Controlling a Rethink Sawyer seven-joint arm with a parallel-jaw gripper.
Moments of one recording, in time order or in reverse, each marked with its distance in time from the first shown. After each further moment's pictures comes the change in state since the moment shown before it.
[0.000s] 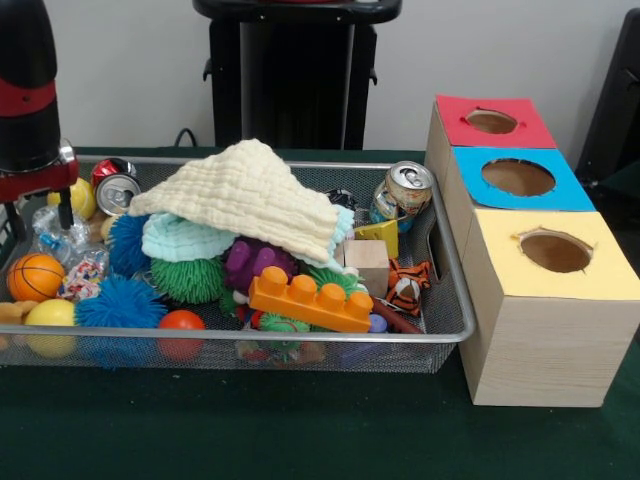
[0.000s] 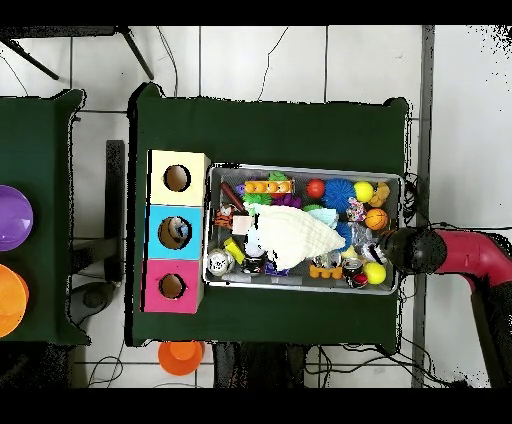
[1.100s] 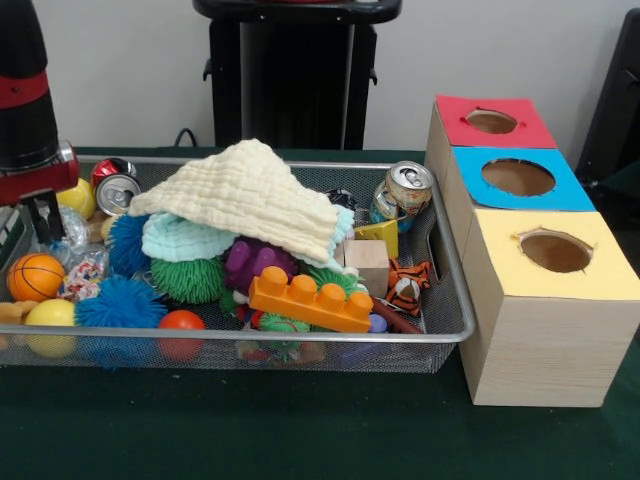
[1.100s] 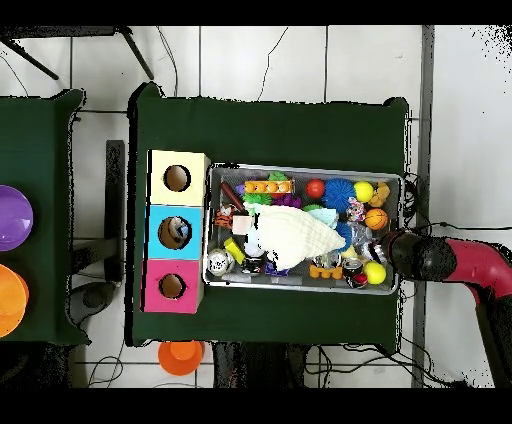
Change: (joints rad) arm -0.109 0.031 0.098 0.050 0.017 -0.065 0.000
